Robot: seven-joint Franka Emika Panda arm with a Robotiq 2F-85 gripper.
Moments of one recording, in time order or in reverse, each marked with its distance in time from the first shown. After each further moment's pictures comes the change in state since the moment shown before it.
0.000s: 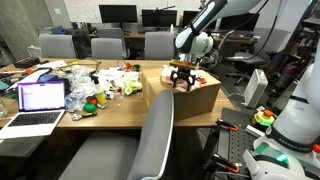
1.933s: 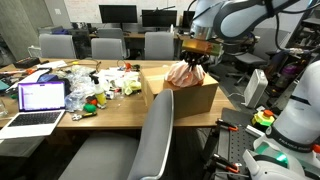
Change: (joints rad) arm 0.023 -0.663 0.200 -0.329 -0.669 -0.035 0.511
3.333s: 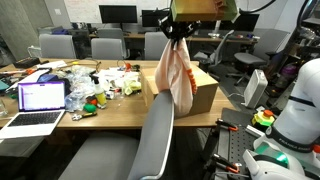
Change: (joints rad) arm 0.155 -0.055 0.326 0.323 -0.028 -0.357 -0.129
